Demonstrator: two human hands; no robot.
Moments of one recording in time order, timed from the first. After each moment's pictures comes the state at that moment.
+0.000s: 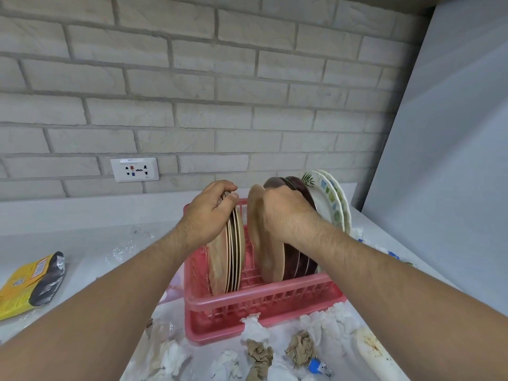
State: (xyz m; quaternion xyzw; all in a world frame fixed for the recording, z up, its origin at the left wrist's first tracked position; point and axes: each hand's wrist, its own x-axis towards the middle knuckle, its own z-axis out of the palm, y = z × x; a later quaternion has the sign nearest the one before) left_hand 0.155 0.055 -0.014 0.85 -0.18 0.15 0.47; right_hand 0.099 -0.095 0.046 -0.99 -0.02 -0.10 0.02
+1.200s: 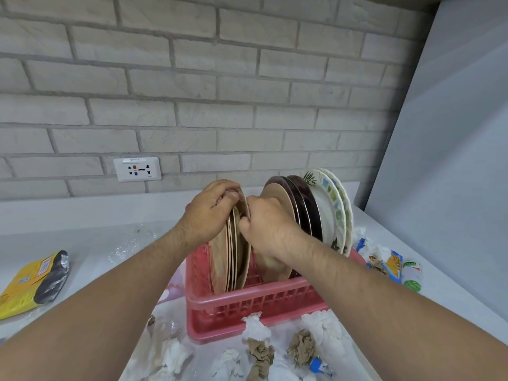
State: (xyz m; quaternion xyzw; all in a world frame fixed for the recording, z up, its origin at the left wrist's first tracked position) left_hand 0.155 0.056 -0.014 0.84 -0.18 0.13 0.50; right_hand 0.086 -0.076 0.028 -0.98 -0.08 -0.08 0.17
